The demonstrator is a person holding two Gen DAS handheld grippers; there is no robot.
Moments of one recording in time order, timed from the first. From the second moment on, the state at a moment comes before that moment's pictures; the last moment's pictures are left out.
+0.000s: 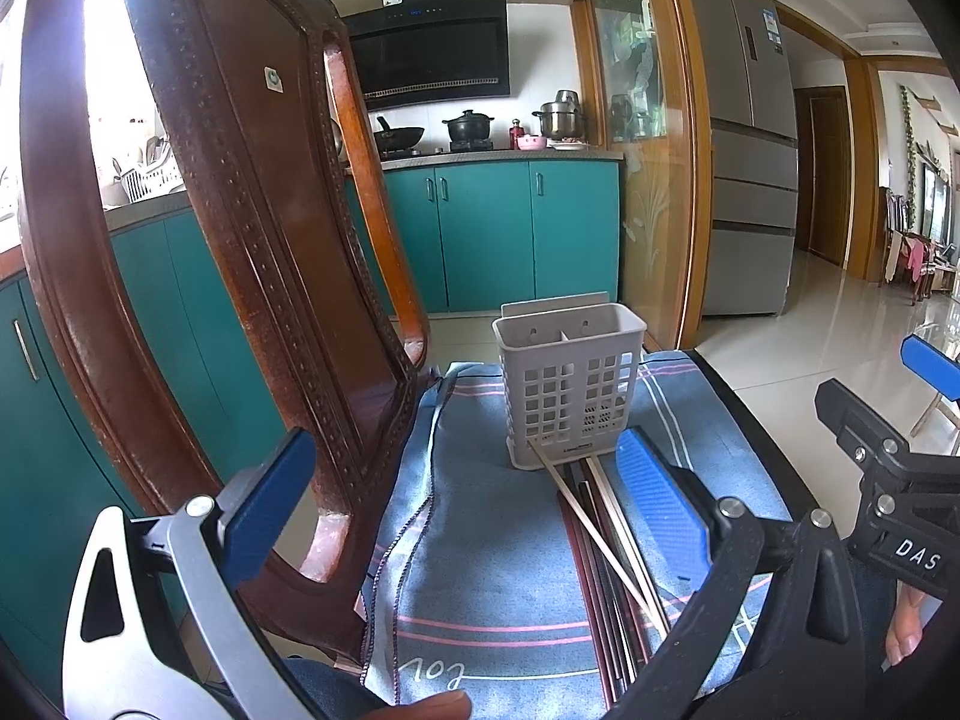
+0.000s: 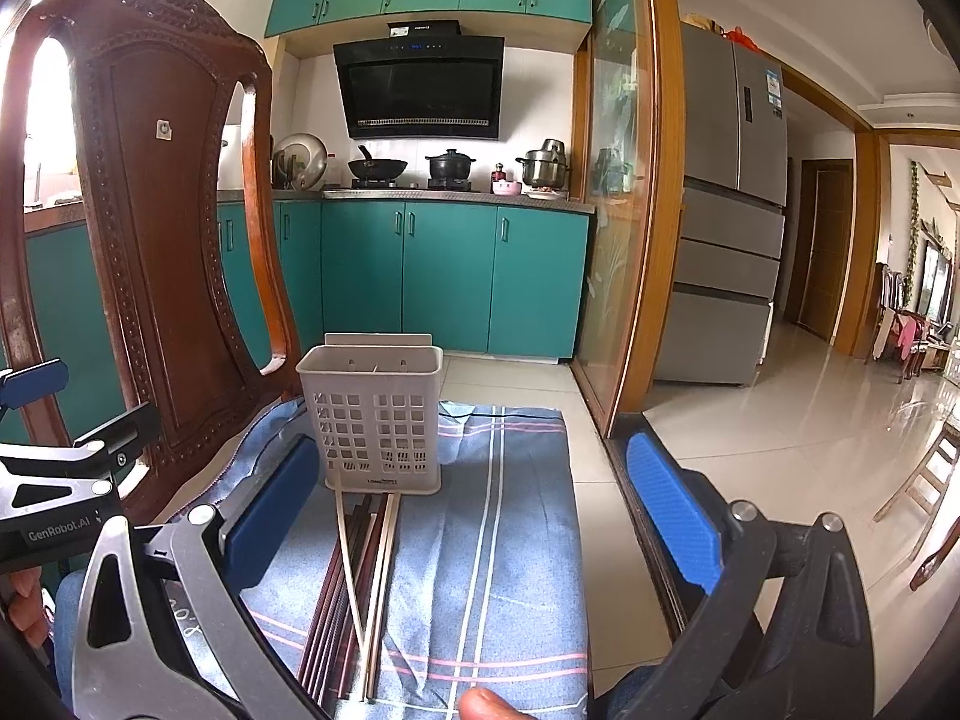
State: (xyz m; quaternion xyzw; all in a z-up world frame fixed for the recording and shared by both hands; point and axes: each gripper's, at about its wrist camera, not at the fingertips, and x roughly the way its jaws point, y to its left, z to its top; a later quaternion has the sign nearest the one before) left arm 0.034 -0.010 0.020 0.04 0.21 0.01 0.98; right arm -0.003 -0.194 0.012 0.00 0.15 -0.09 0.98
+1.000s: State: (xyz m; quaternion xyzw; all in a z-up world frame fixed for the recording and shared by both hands) left arm 0.045 -0.015 0.006 0.05 0.24 0.00 0.97; right arm 0.018 -0.203 0.000 0.00 0.19 -0.09 0.98
